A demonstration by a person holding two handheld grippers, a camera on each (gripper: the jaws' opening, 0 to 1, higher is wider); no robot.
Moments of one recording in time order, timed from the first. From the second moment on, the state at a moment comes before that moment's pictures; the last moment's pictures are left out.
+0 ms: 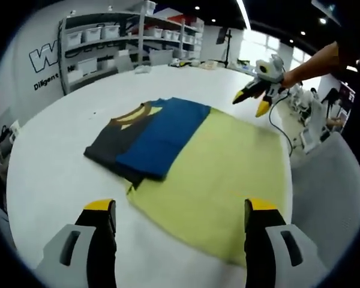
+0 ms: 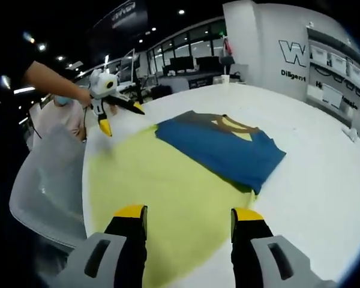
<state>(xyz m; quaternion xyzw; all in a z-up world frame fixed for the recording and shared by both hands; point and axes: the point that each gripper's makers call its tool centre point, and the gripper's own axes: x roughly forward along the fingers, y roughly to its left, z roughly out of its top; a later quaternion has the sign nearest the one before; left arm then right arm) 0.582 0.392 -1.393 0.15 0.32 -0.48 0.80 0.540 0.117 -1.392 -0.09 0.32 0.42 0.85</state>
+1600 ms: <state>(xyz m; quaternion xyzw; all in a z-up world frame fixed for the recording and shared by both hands) 0.473 0.387 -1.412 0.25 0.30 -0.56 0.74 0.450 0.123 -1.418 -0.21 0.32 0.50 0.78</state>
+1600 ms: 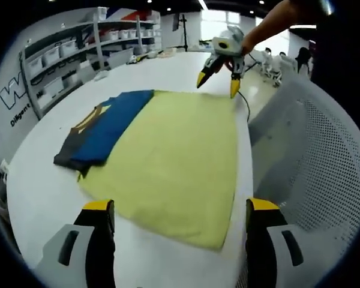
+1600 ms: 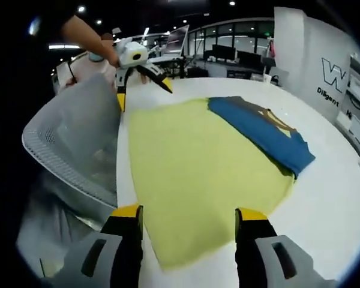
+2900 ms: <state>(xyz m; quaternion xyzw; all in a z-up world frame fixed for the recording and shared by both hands) 0.460 0.410 -1.431 0.35 0.28 -0.56 0.70 0.438 0.115 -1.433 -0.26 0.33 0.50 0.76</state>
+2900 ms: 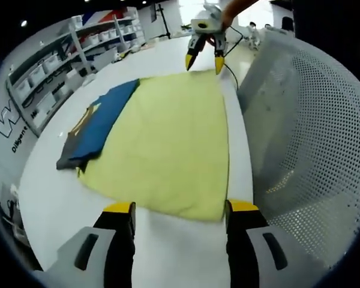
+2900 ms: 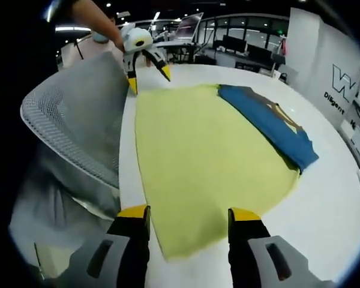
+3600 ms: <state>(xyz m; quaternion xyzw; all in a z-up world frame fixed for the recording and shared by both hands) 0.441 0.403 -1.443 0.37 0.28 -0.59 0.66 0.420 0.108 -1.453 -0.29 0.37 0.51 0.73</state>
